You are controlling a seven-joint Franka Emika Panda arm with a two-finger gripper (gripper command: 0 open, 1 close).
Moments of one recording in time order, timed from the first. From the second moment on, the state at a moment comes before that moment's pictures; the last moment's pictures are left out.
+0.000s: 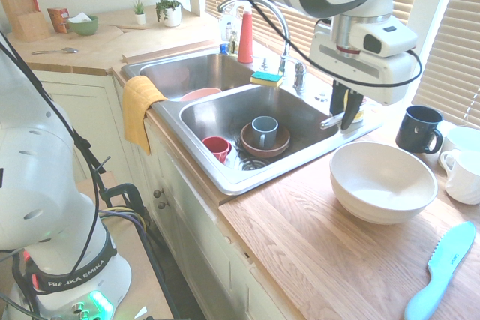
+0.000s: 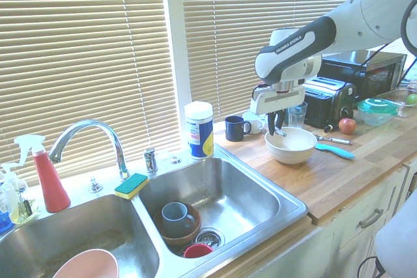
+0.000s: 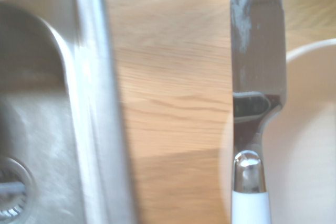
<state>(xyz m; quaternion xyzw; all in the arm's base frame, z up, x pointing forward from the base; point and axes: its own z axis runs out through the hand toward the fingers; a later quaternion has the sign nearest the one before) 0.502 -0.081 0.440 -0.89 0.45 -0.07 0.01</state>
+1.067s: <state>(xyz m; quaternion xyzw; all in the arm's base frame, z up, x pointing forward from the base) 0.474 0.152 0.242 -0.90 0.44 -0.08 0.02</state>
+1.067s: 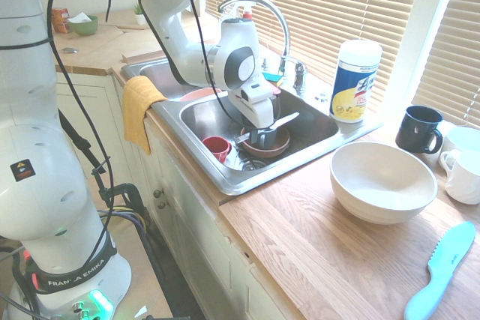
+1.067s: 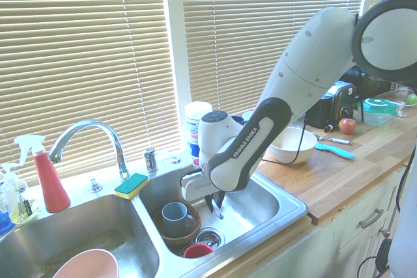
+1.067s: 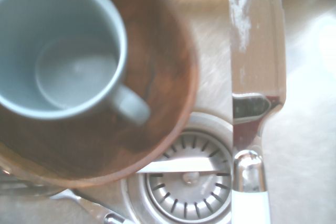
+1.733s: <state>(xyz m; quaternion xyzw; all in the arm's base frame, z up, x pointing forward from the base) 0.509 0.137 0.144 -0.89 0.45 -0.06 0.01</state>
